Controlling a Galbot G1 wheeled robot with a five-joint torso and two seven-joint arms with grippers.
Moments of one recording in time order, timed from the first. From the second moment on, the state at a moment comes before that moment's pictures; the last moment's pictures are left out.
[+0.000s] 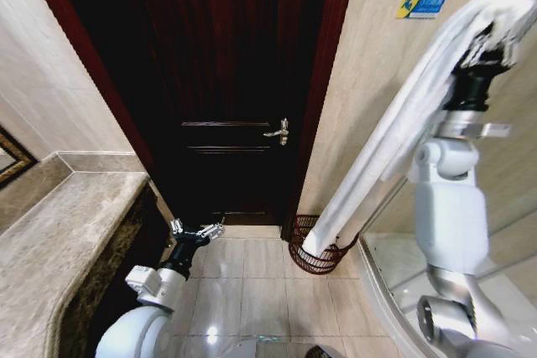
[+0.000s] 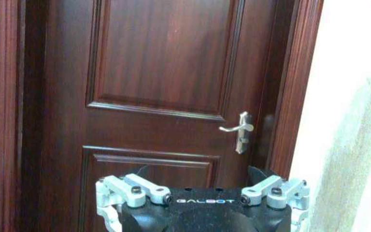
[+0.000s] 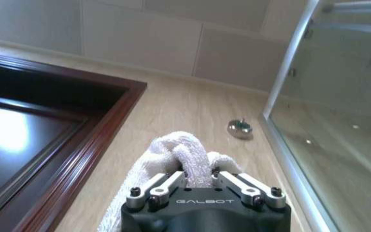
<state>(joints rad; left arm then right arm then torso) 1.78 -1.55 -0.66 -2.48 -0.21 0.21 0.20 -0.52 1.15 0.66 1.62 0.31 0.56 -0.01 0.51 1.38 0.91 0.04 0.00</state>
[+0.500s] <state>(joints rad) 1.78 -1.55 -0.66 -2.48 -0.21 0.21 0.20 -0.79 1.23 0.70 1.66 0.36 0.60 -0.03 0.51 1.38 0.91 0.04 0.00</state>
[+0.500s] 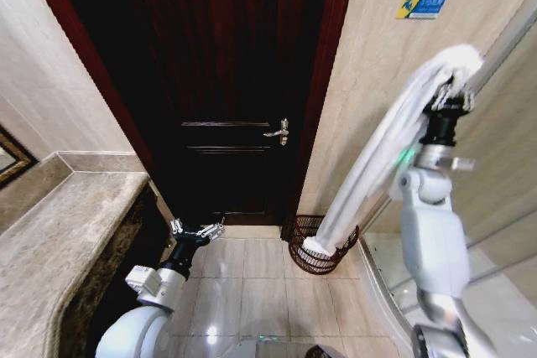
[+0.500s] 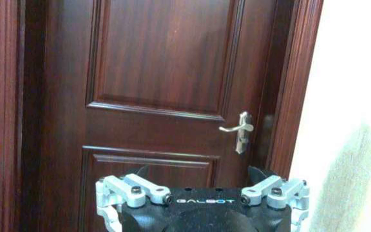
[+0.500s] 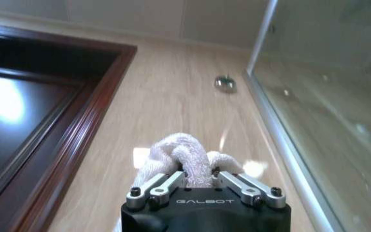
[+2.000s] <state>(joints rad) 1.78 -1.55 -0.66 -2.48 -0.21 0.21 0.20 -1.26 1.39 0.73 1.82 0.42 0.78 -0.11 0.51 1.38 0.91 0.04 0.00</state>
